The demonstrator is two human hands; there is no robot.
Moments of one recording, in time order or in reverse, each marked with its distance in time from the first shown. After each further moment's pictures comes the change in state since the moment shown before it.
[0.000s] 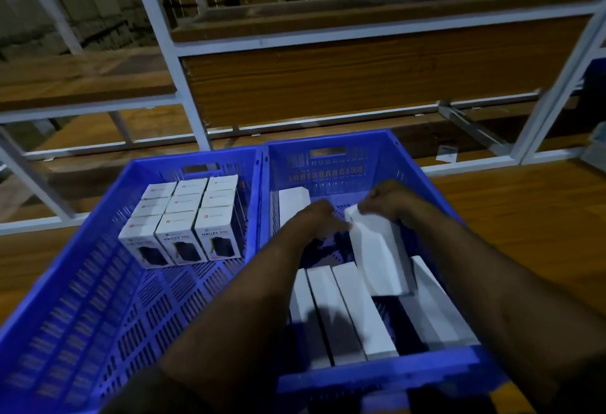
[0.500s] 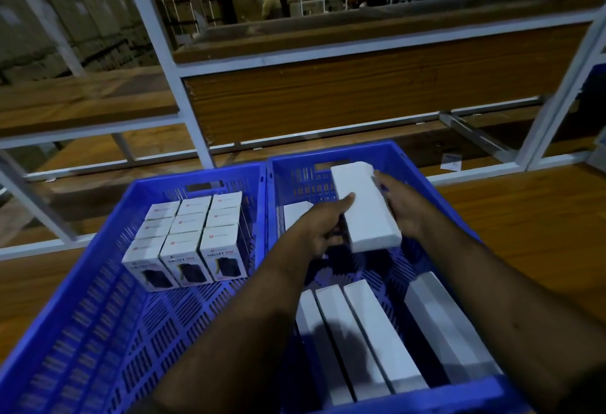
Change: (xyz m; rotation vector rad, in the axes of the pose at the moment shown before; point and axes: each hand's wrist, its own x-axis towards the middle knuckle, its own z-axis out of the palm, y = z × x) left_hand -0.004 0.007 -0.013 -1.121 -0.055 -0.053; right_hand 0.022 -0.002 0.007 1.091 -0.103 0.079
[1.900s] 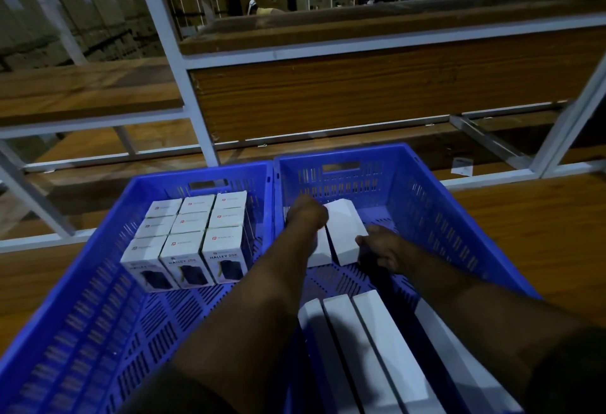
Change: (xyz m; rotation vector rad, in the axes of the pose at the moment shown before) left_hand 0.040 0.016 -0.037 0.941 0.450 0.004; right_hand 0.055 0.089 0.008 -0.465 0.065 0.160
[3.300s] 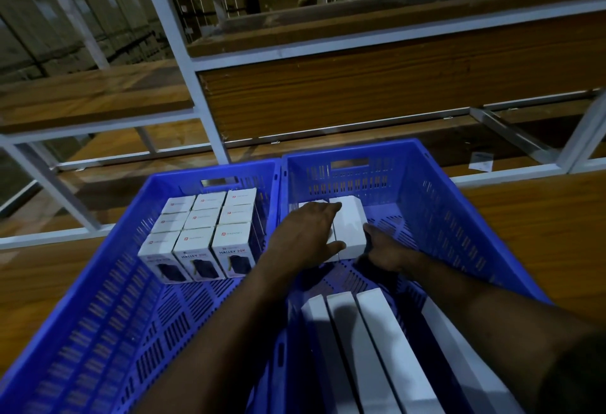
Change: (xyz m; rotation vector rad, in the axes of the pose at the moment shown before) left_hand -0.053 -0.043 -0.012 0.617 0.160 0.729; right_hand 0.003 0.012 -0.003 -0.540 -0.172 -0.356
